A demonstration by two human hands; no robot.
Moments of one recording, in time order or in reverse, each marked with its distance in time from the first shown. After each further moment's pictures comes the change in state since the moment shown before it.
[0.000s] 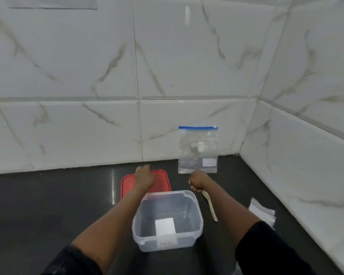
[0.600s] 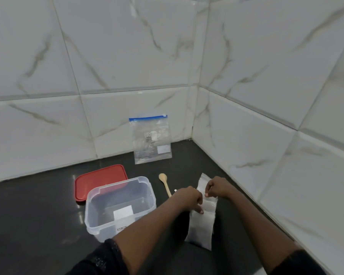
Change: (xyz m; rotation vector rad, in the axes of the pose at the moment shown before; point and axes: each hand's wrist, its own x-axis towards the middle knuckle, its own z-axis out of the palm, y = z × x) left_hand -0.167 0.164 0.128 0.438 -0.682 0.820; right_hand -0.132 0.189 -0.053 -0.131 0.110 0.136
